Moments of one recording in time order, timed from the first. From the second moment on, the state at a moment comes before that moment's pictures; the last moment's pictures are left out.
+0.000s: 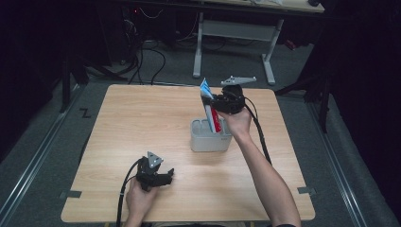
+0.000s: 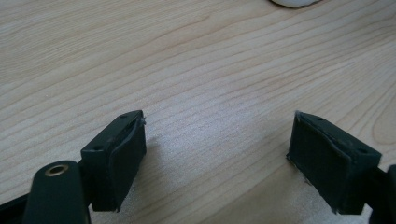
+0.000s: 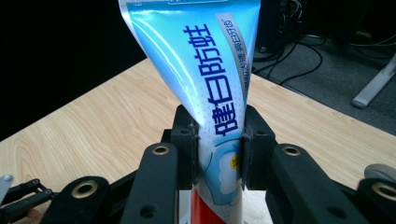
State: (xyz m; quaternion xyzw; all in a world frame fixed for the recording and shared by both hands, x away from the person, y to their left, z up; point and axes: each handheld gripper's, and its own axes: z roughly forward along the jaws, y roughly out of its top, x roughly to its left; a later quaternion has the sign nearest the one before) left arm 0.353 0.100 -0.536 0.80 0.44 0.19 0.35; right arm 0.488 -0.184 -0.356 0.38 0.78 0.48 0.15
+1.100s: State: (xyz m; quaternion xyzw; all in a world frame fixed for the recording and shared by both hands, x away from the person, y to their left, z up) left arm 0.353 0.100 -0.536 0.80 0.44 0.19 0.35; right arm 0.482 -0.186 -0.389 0.38 0.80 0.43 0.15
